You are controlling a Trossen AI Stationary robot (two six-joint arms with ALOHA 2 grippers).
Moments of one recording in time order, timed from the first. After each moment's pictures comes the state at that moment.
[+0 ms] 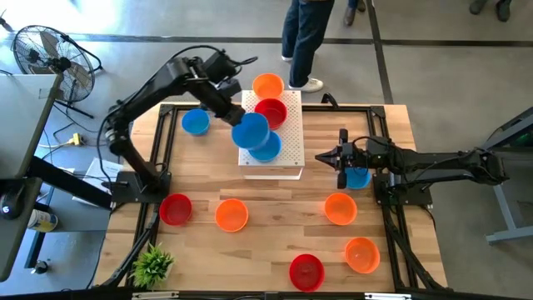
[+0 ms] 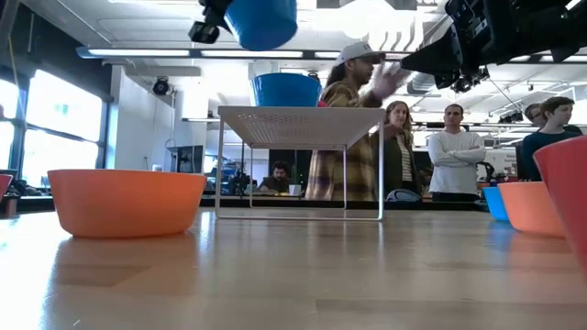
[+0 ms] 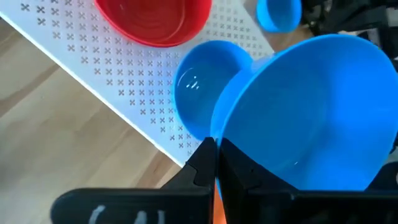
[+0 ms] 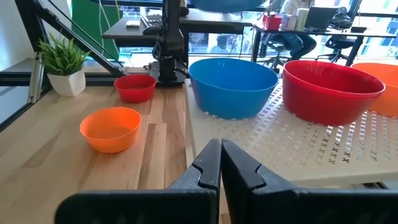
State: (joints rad) left arm 0.52 1.65 2.01 -1.41 0.34 -0.39; right arm -0.15 0.74 0.38 0.20 -0.03 -0.04
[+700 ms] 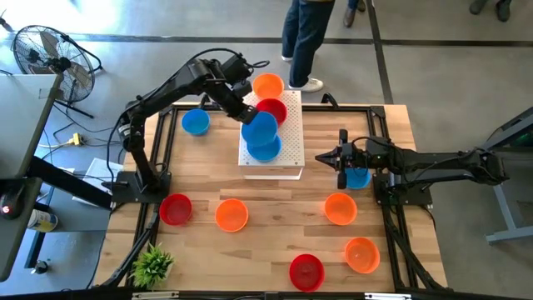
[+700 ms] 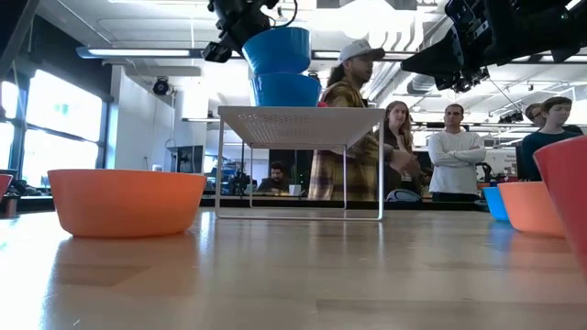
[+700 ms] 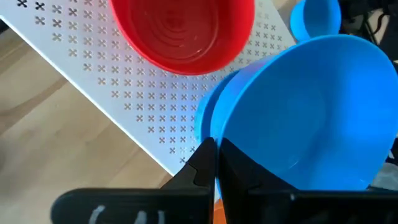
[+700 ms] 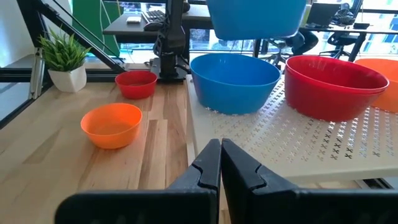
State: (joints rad) left arm 0.52 1.75 2.01 -1.36 0.27 -0.42; right arm -0.15 0.74 0.38 0.19 -0.04 -0.04
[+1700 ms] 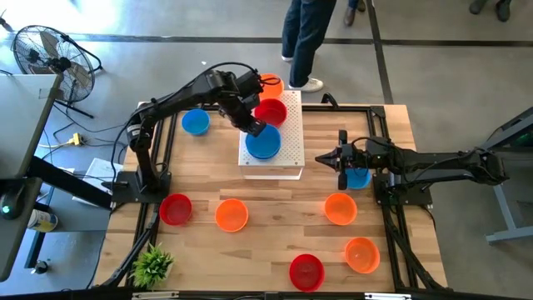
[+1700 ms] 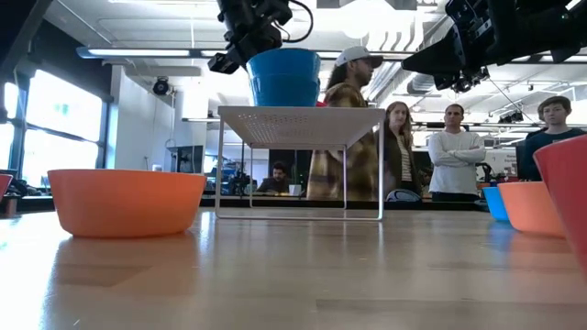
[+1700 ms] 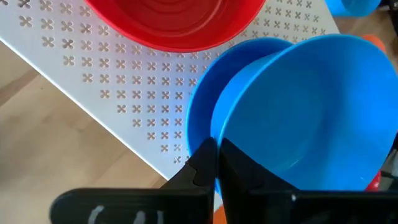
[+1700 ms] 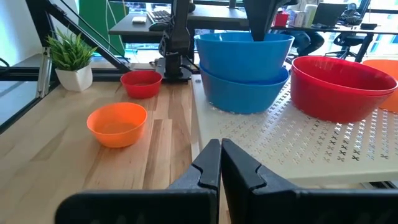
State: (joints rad) left arm 0.44 1.82 1.98 -1.35 0.22 -0.46; right arm -0.15 0.74 0.38 0.19 -0.06 -0.04
